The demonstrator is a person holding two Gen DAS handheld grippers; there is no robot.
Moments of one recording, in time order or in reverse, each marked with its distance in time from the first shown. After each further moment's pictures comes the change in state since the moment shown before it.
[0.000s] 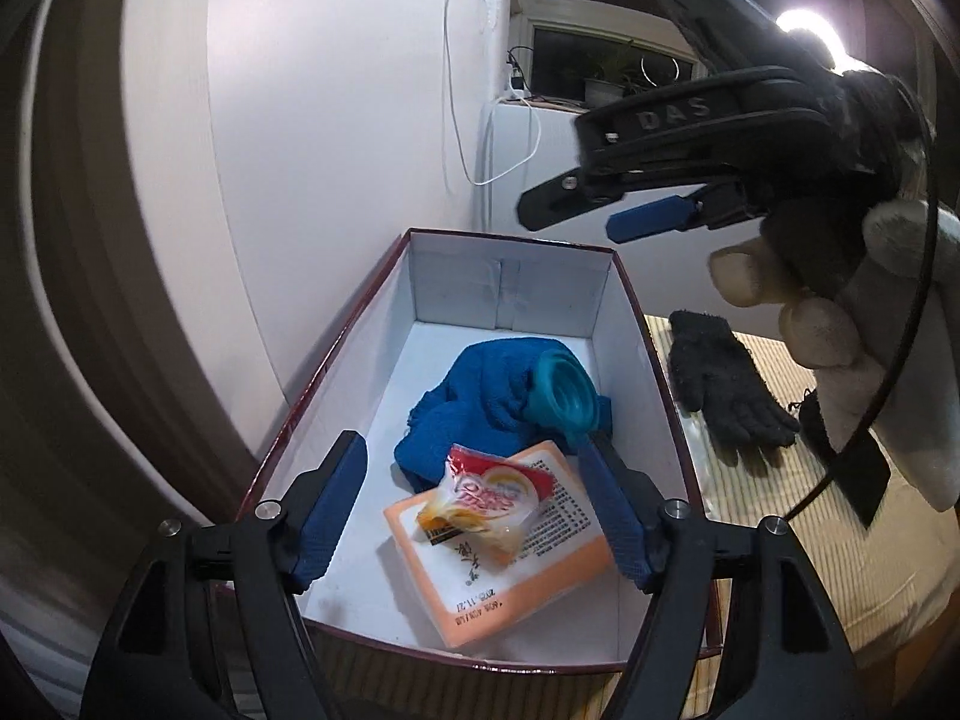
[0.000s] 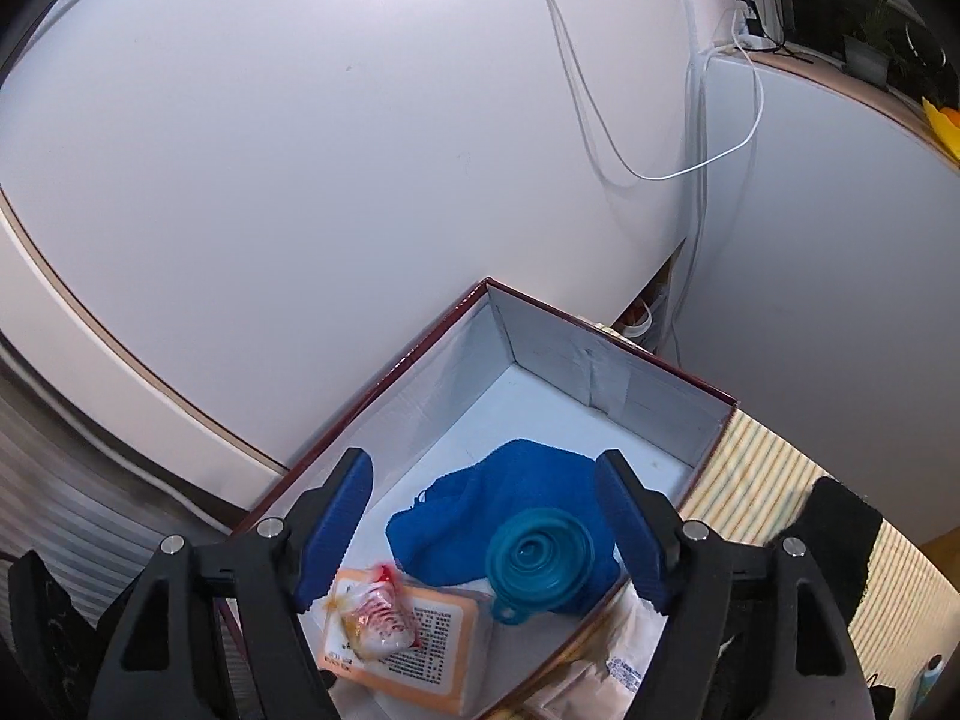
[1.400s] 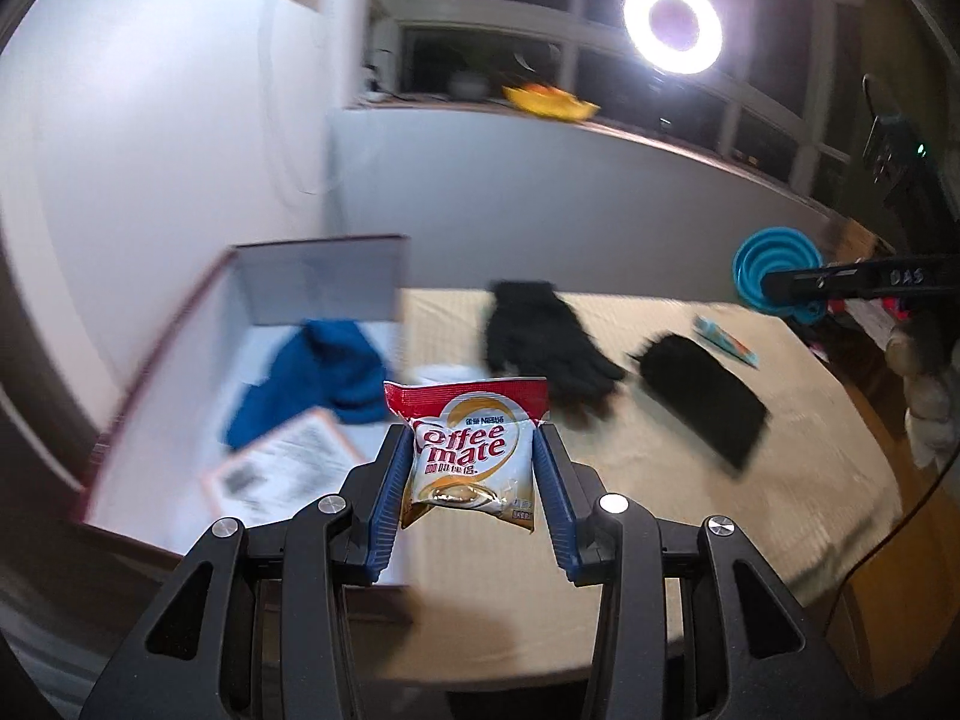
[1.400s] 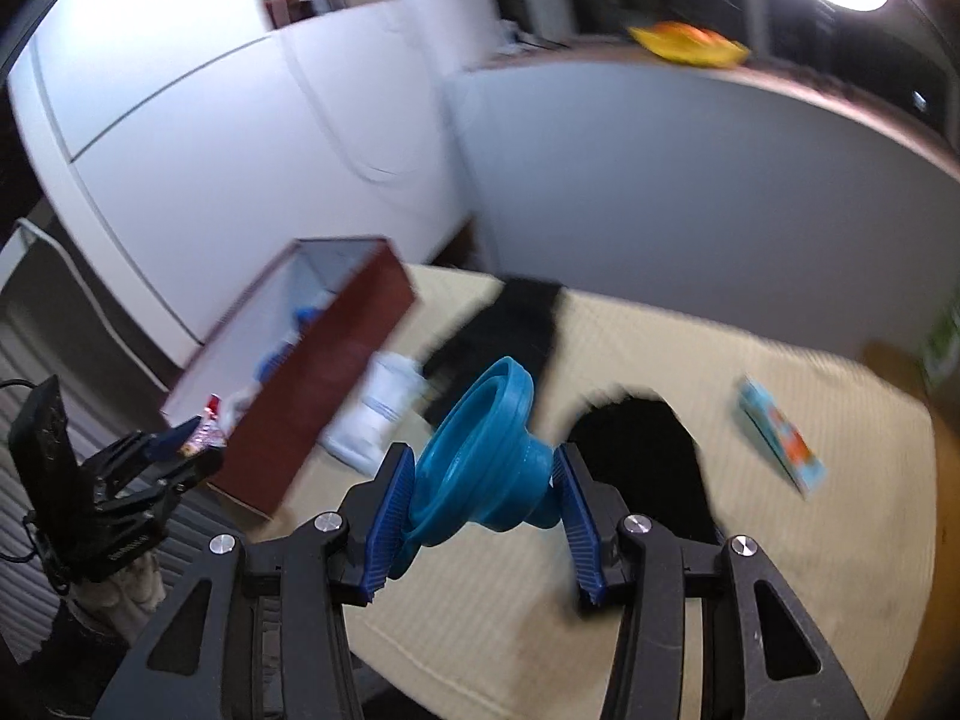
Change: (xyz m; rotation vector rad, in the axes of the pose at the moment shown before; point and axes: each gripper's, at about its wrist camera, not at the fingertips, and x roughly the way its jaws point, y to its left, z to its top) left arm -0.044 -0.086 -0.013 0.126 0.005 -0.214; right arm -0.209 -0.118 -0.193 0.192 -0.119 -0.188
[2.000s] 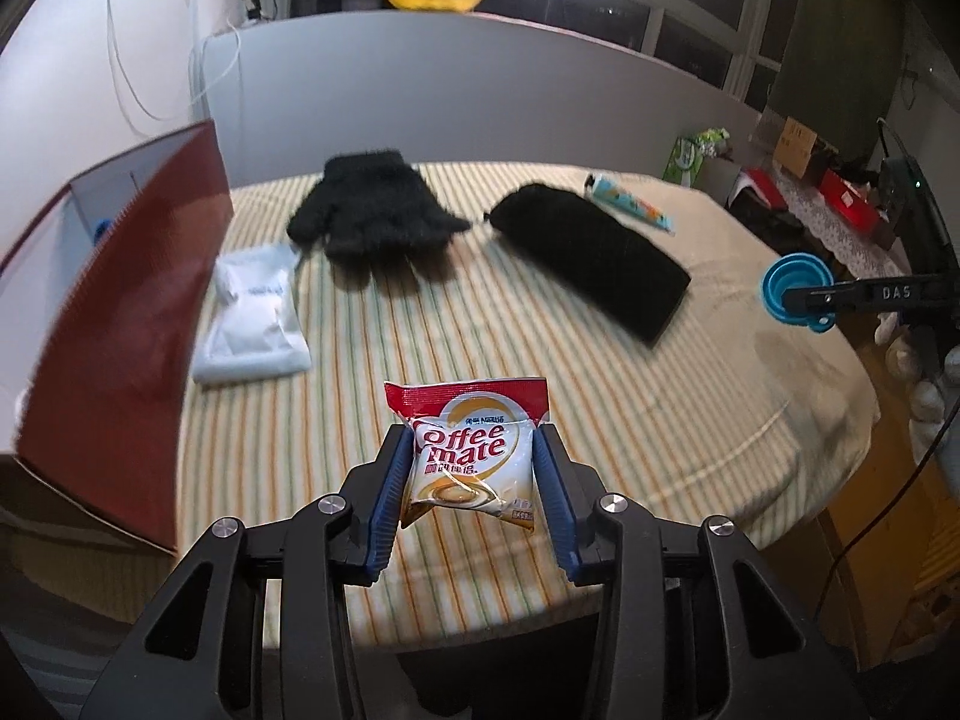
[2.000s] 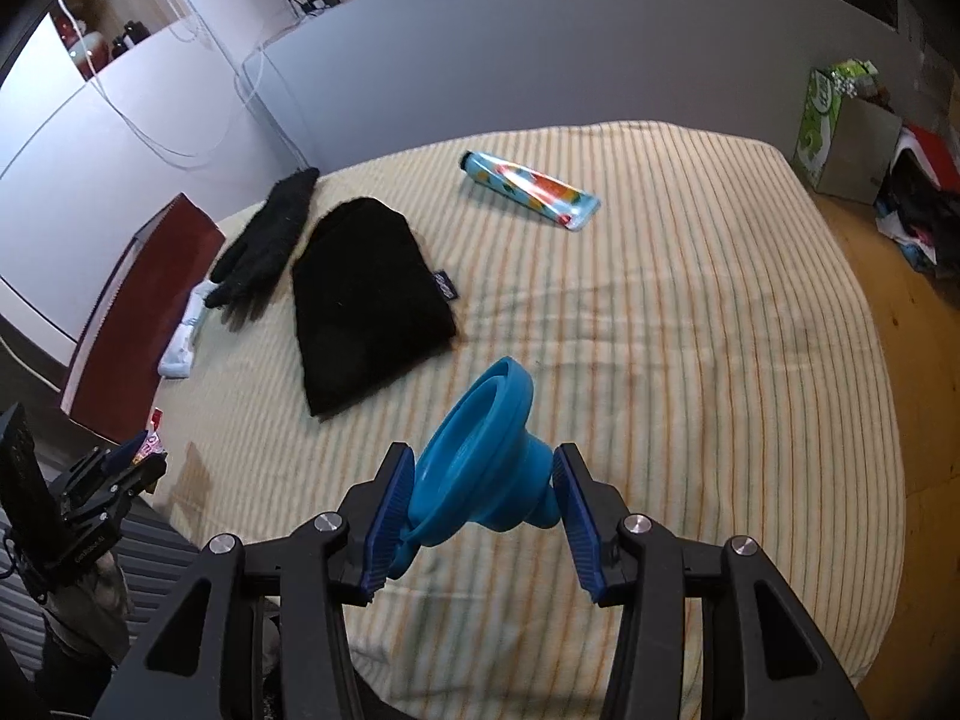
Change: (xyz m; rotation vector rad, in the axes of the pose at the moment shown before) left arm 0.059 -0.108 -0.061 0.120 0.190 -0.178; right arm -0.033 -0.140 -0.153 0.339 0.100 -0.187
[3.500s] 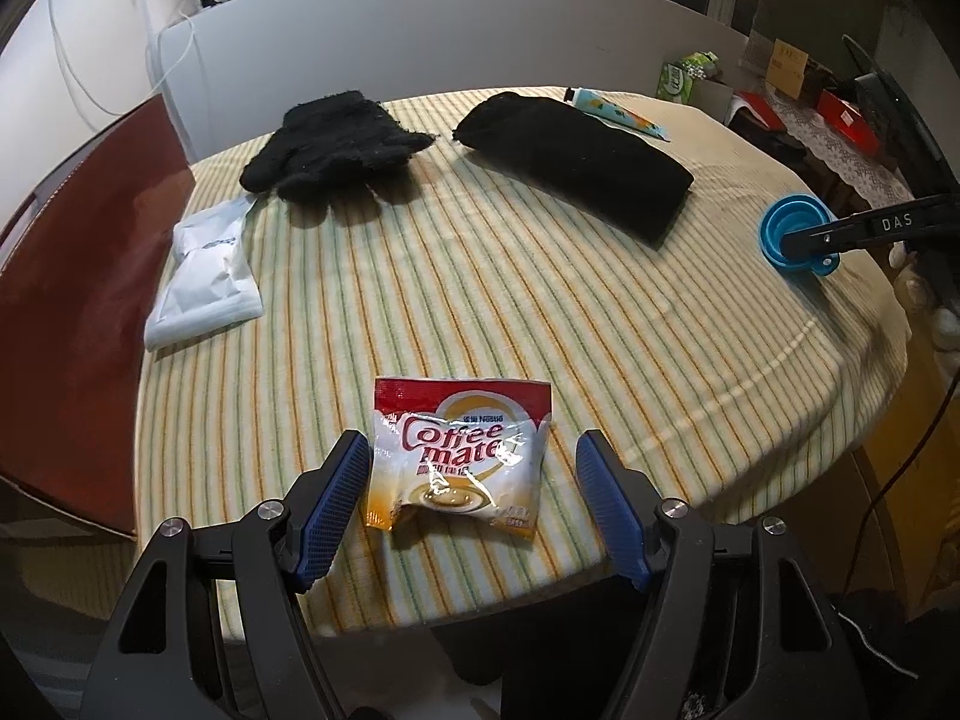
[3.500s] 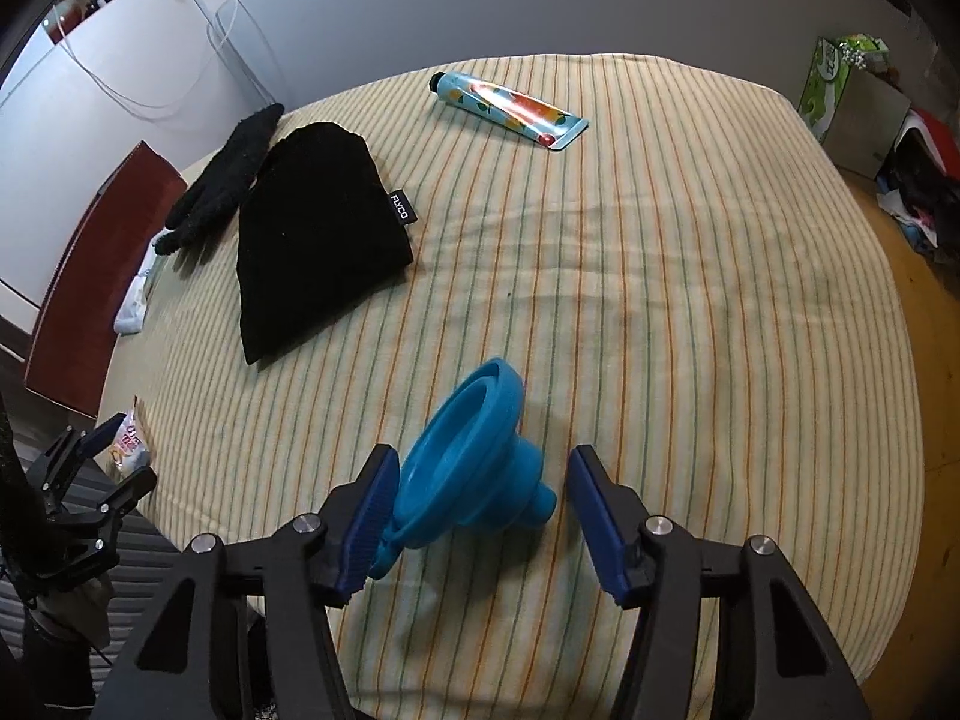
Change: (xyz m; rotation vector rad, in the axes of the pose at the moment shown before) left arm 0.037 -0.017 -0.026 0.121 0.126 0.034; right arm 0.041 -0.012 -0.008 -0.009 0.123 -0.050
